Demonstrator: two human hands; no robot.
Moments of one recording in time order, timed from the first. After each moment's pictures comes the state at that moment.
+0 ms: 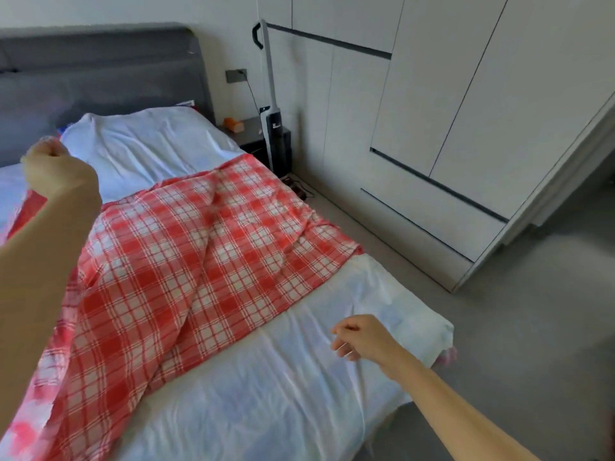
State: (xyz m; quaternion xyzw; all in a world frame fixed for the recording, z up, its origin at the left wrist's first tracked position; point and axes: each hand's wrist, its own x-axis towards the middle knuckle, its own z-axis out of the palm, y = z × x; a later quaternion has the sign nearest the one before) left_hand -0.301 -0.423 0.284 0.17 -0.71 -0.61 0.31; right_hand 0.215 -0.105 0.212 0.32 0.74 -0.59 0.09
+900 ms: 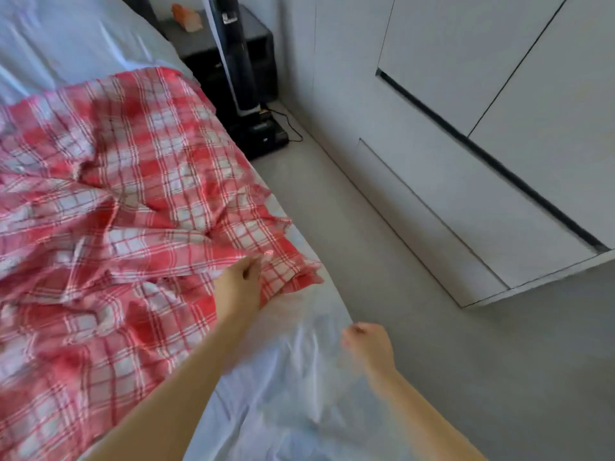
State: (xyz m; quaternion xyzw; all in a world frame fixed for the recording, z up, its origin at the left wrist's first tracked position) left_hand -0.120 0.166 0.010 0.01 -0.90 -0.42 -0.09; right_hand 0.019 0.320 -0.054 0.46 0.74 -0.47 0.15
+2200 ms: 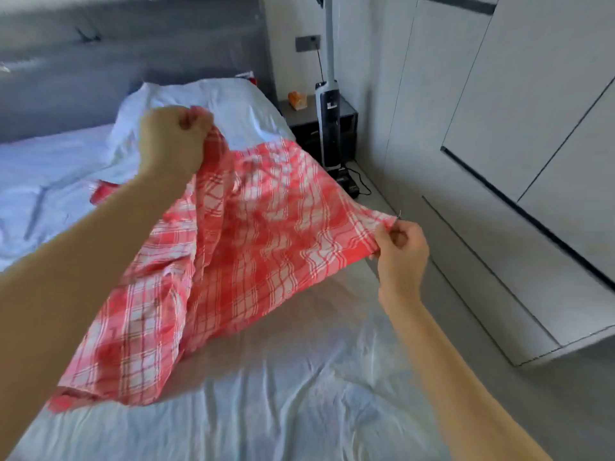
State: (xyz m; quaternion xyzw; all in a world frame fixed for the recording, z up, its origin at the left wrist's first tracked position) left_hand -0.101 -0.025 0.360 0.01 -0.90 -0.38 0.23; right_hand 0.007 0.204 0.214 0.24 0.61 -0.69 -0.30
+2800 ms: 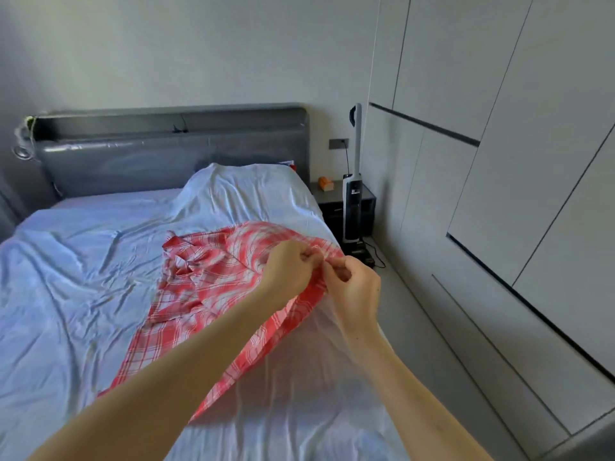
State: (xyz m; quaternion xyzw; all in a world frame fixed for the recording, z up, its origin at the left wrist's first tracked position) left_hand 0.074 -0.023 0.409 -0.09 -0.89 -0.45 0.06; right_hand 0.099 0.077 0.360 0.04 0.76 -0.58 -0.28
